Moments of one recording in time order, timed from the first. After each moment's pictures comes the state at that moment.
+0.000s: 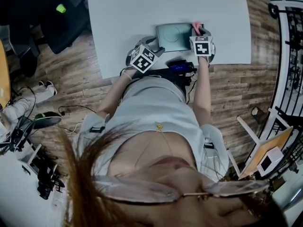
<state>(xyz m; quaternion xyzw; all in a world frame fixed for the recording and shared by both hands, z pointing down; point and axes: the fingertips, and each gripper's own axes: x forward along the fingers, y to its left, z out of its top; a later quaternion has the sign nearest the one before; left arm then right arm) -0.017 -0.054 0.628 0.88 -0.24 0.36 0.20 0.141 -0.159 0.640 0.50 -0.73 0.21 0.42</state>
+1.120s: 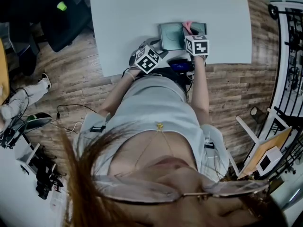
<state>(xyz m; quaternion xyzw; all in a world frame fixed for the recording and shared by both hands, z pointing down) -0.006 -0.036 0.632 0.88 -0.21 0.37 0.20 0.083 -0.146 0.635 0.45 -0.78 0.27 0.35</state>
